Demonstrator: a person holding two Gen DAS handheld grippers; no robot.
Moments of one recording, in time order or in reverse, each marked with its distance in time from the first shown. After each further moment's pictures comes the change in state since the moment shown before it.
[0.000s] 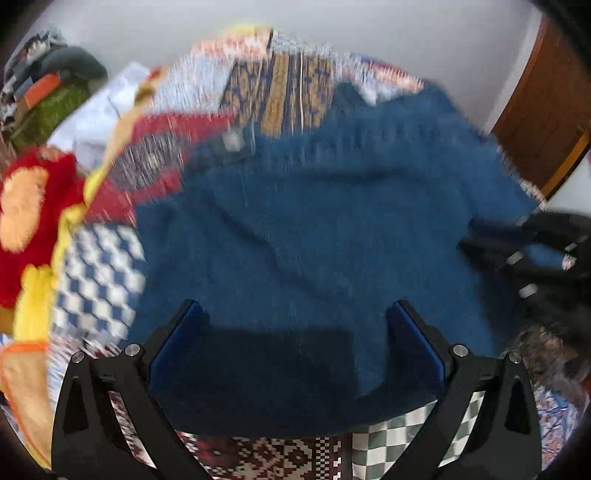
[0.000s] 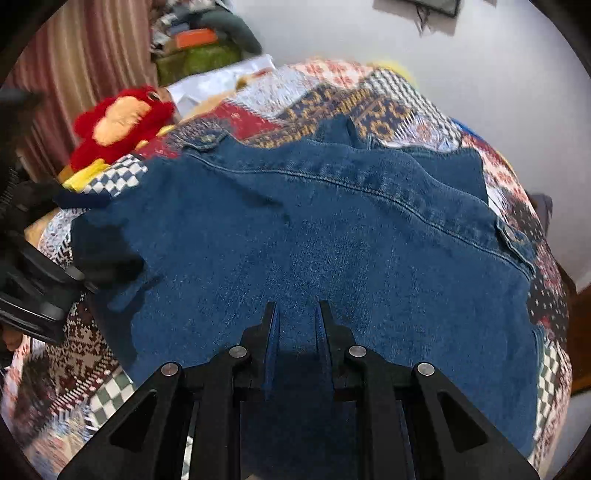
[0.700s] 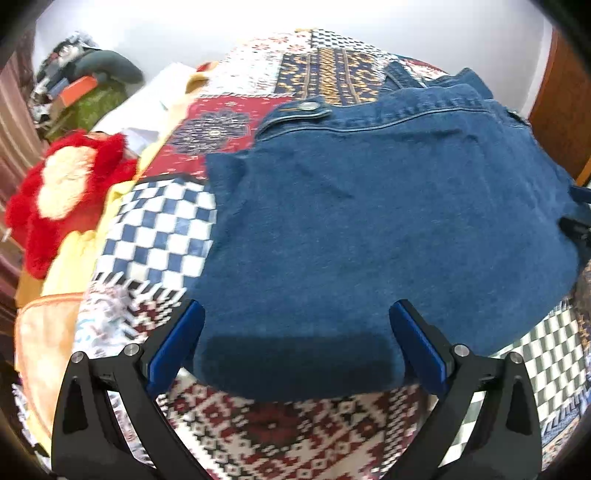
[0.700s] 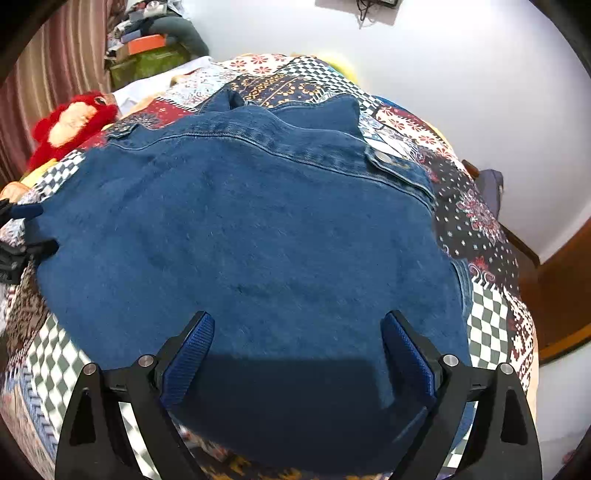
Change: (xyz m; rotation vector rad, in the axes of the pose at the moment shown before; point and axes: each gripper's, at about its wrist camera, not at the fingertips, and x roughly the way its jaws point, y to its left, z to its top) left arm -0.015 0.039 -0.042 -0.017 -0.075 0.155; right arm -0.030 -0.083 -0.063 0.095 0.021 -0.163
